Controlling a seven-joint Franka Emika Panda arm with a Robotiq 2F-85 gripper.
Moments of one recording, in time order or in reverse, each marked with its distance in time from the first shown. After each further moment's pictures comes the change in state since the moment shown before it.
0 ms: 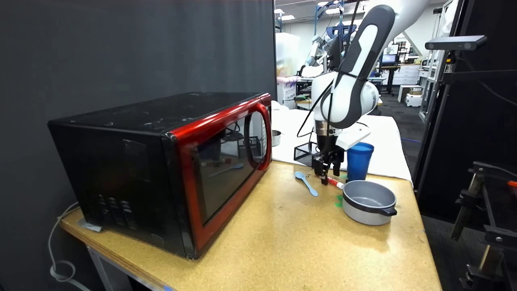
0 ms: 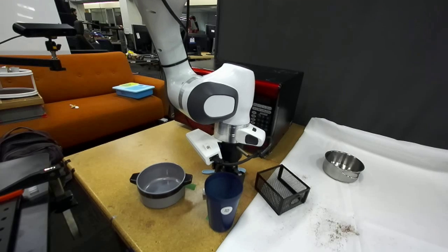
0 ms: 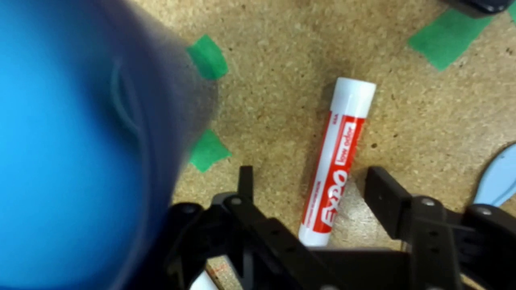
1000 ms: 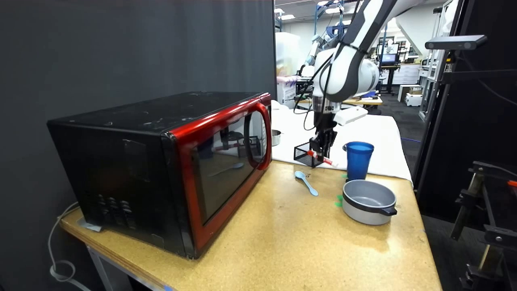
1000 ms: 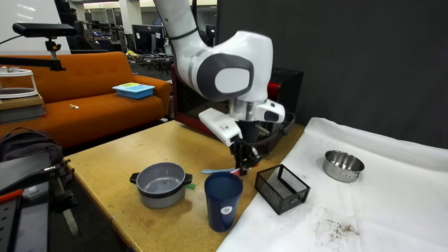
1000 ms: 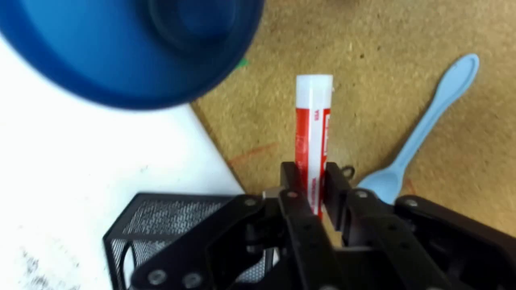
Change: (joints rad) arm -0.128 -0.138 0.077 -0.028 0.007 0.020 -0.117
